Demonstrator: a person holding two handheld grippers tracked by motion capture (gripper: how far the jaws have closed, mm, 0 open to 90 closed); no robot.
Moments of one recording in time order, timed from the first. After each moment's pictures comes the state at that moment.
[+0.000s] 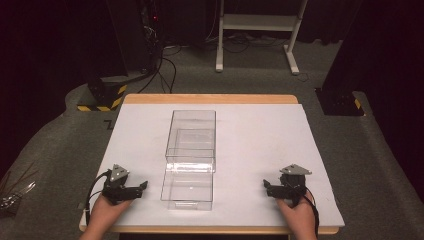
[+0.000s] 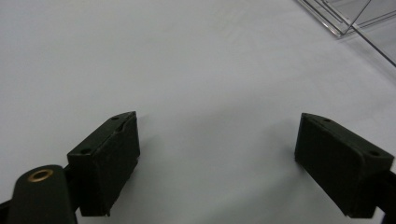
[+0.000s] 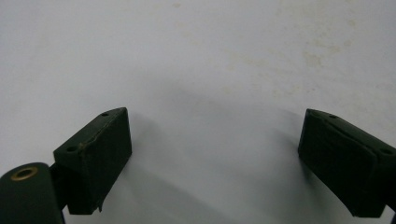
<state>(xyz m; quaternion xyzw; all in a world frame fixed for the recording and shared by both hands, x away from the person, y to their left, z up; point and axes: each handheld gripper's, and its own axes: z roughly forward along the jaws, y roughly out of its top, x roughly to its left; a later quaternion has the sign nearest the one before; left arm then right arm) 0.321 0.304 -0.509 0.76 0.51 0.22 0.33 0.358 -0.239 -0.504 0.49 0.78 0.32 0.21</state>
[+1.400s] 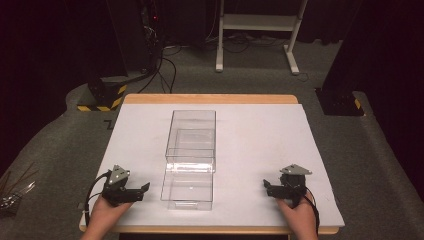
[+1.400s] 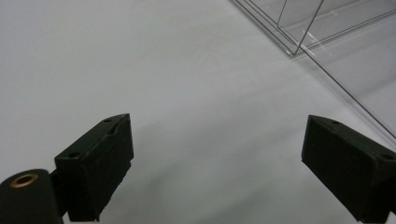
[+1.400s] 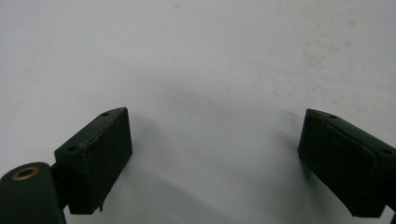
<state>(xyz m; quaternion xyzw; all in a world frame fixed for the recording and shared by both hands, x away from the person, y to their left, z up) 0.309 0.295 -0.492 0.77 0.48 0.22 0.36 0.358 -0.239 -0.504 0.49 0.78 0.32 0.21</state>
